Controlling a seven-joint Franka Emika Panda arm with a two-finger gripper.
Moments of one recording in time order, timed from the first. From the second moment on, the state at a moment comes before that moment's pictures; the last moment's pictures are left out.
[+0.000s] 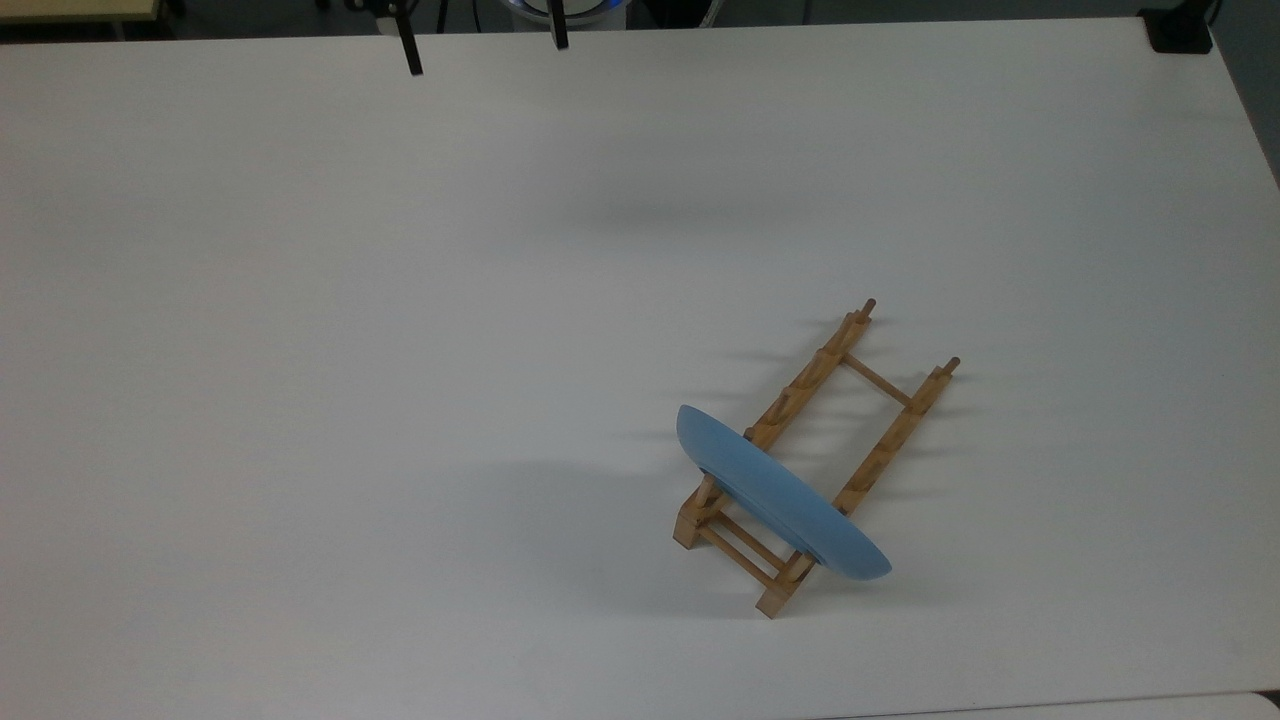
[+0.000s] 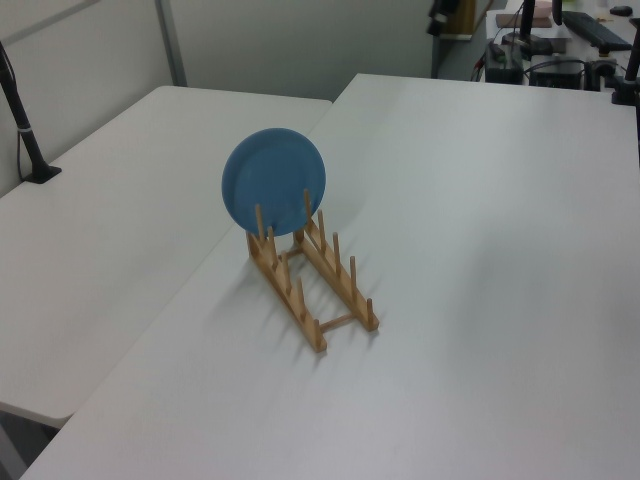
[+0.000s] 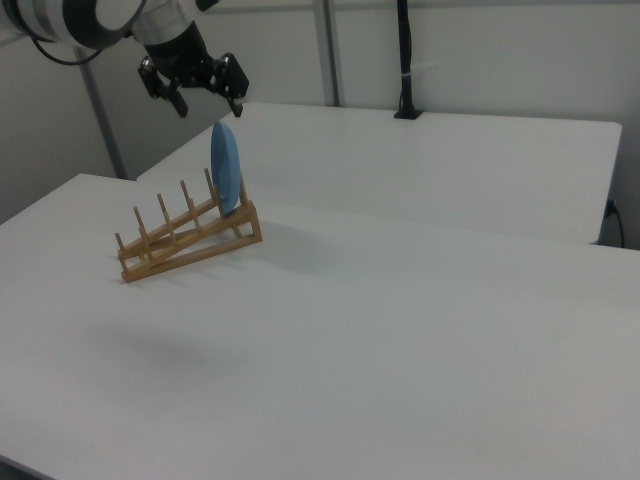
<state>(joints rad) -0.05 -0.02 0.04 -1.58 0.11 1.98 -0.30</state>
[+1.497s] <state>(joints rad) 0.18 0.39 0.05 -1.49 -0.48 2.47 0.42</state>
